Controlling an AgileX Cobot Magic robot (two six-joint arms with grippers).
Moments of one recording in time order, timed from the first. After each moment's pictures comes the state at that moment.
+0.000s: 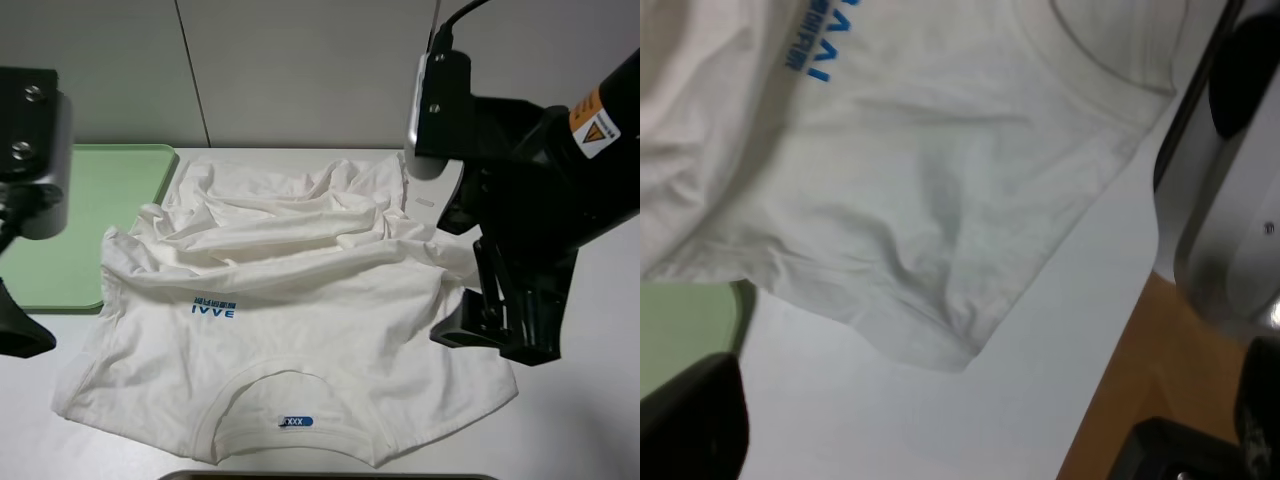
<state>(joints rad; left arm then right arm) -0.62 1.08 -0.94 -0.05 1.17 0.60 0.80 1.22 -0.93 0.06 0.92 -0.51</state>
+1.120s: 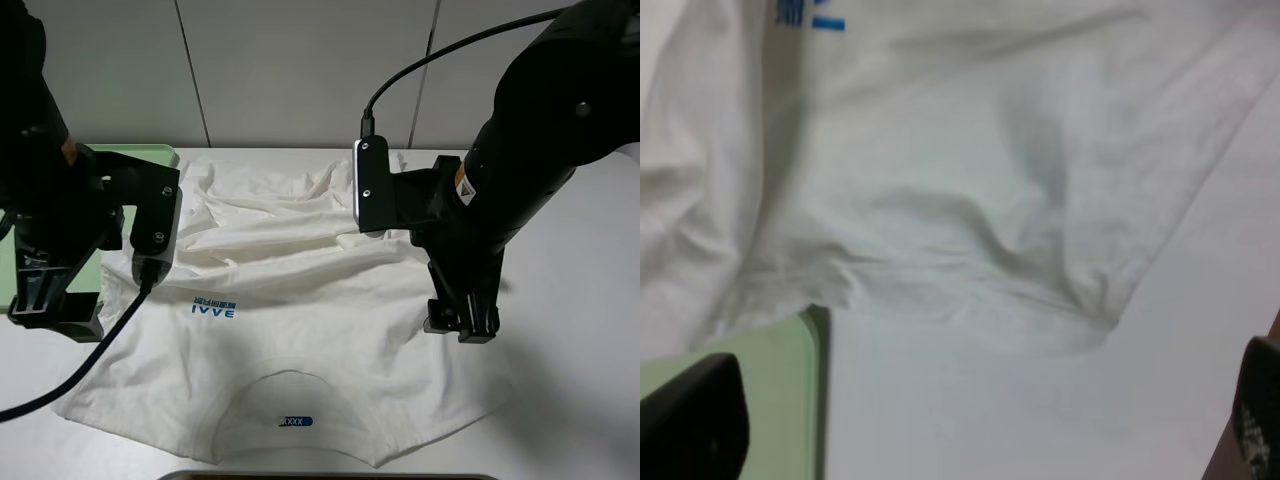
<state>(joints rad) -0.61 1.45 -0.94 0.10 1.03 0.80 0.79 1.51 -0.93 -0.16 0.84 -0.65</state>
